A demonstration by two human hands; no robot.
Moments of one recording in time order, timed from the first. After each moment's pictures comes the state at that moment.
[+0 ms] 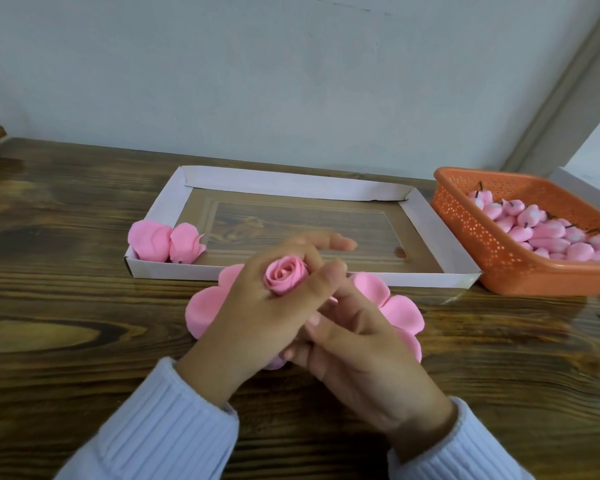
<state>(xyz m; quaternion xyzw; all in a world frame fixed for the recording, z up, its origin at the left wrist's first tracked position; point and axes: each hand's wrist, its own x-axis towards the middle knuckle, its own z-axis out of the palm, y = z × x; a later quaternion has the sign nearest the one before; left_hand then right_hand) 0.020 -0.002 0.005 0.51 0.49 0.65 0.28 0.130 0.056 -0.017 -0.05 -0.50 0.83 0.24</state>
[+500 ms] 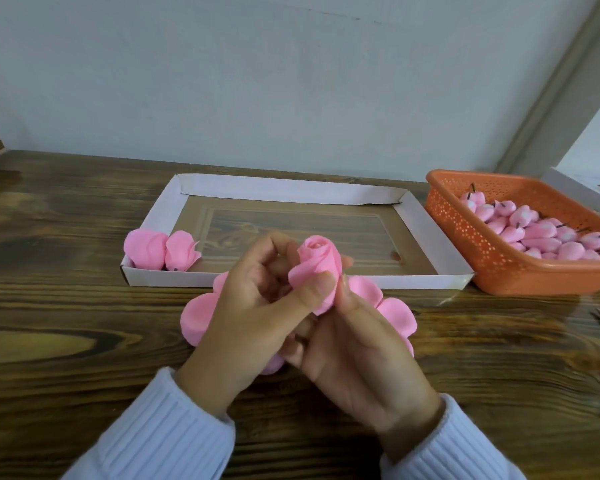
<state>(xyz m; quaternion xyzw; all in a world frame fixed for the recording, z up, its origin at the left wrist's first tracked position) 0.024 -0.001 -0.002 0.44 0.42 0.72 0.34 0.127 0.057 -0.013 -0.03 -0.41 0.89 0.22</state>
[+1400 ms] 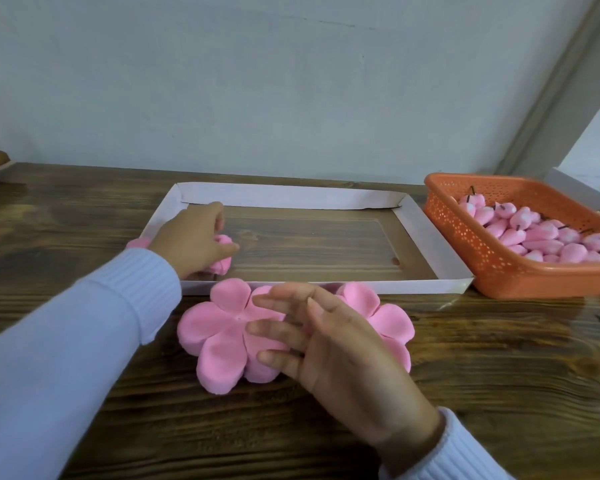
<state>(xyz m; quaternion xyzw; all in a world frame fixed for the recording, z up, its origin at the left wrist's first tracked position) -0.118 0.062 -0.008 0.50 0.84 0.24 0.02 0.133 0.056 -0.011 -0.05 -0.45 0.87 0.21</state>
